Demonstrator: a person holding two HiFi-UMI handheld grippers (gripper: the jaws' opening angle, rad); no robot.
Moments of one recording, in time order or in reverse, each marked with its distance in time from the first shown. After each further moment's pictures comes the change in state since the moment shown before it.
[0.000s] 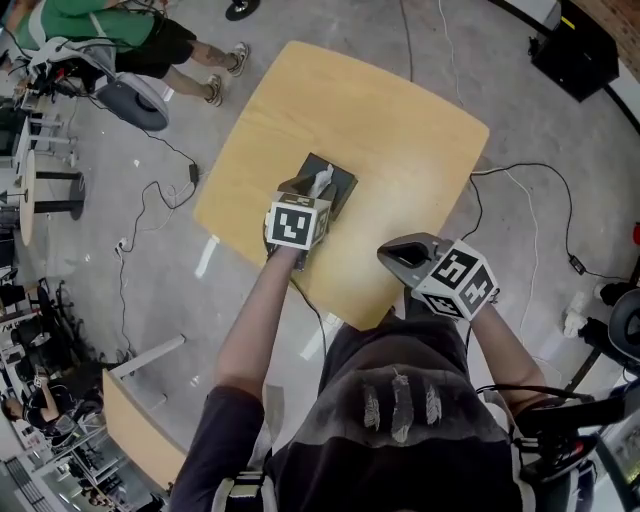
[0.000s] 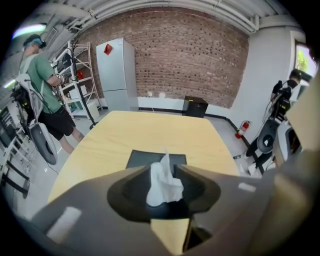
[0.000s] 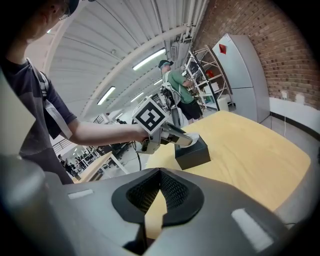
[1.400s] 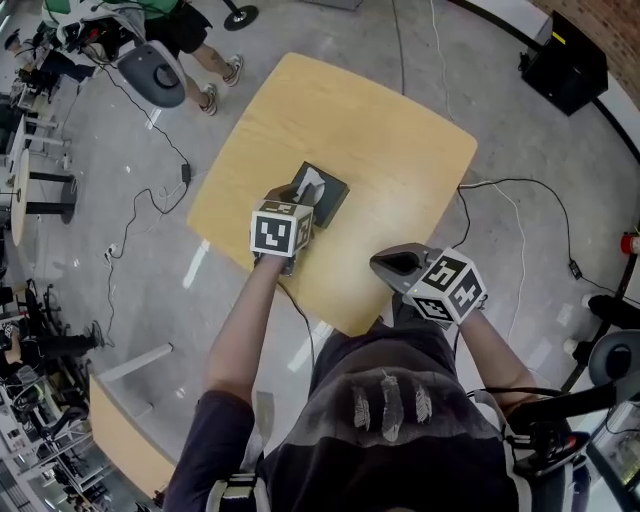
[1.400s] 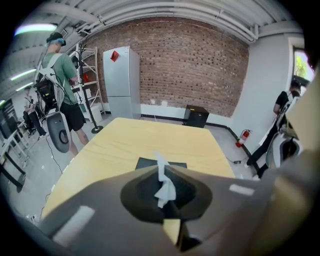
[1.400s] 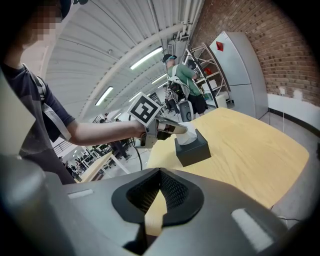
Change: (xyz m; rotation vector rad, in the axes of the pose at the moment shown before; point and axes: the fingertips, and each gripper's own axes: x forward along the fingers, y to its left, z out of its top) left arm -0.021 0.010 0.015 -0.034 -0.093 0.004; right arm -0.005 0.004 -0.006 0.030 0.017 -0.003
